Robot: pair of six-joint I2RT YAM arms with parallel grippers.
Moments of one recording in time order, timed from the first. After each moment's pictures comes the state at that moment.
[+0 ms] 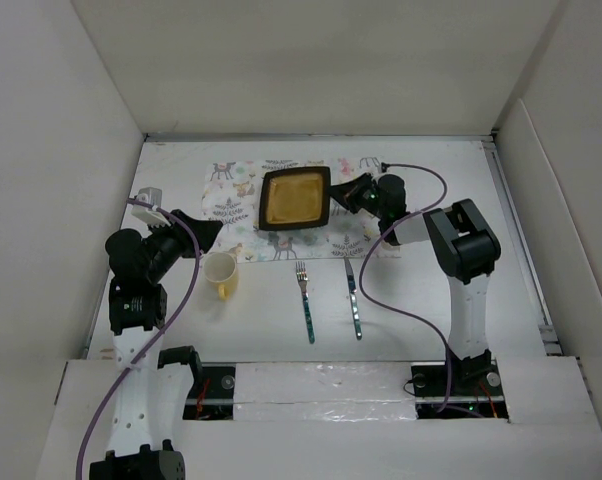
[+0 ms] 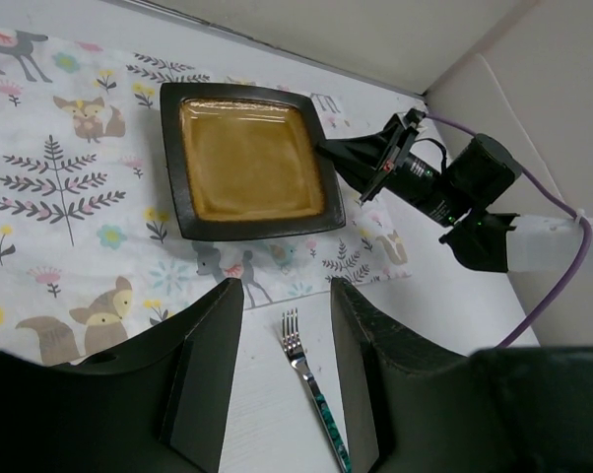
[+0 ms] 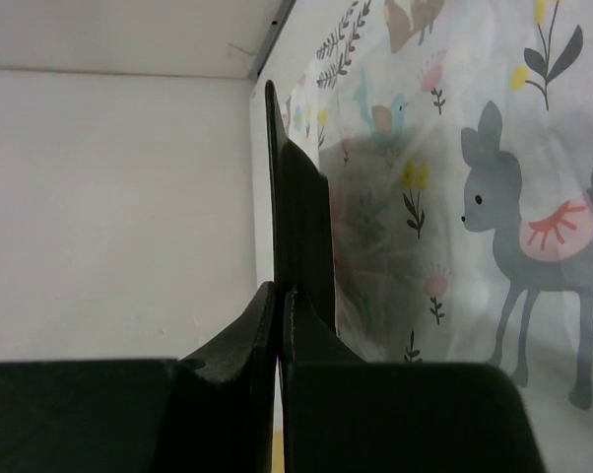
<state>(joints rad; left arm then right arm) 0.15 0.63 0.65 -0.17 0.61 -0.51 0.34 2.14 1.11 0.88 -0.37 1.32</state>
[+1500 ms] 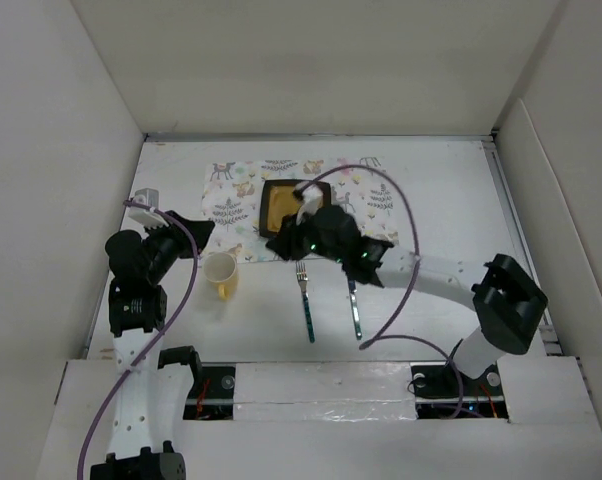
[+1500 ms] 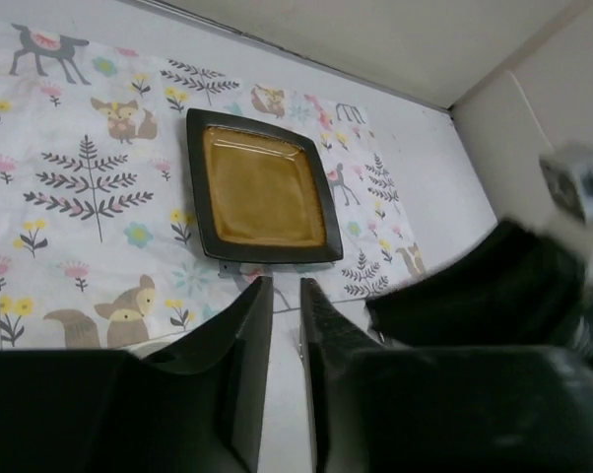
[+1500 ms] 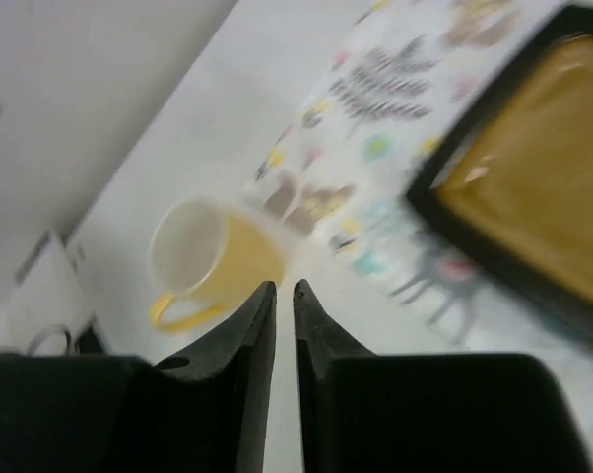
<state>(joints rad) 0.15 0.62 0.65 -0.19 0.55 -0.51 0.83 1.60 1.07 0.26 -0.08 0.50</state>
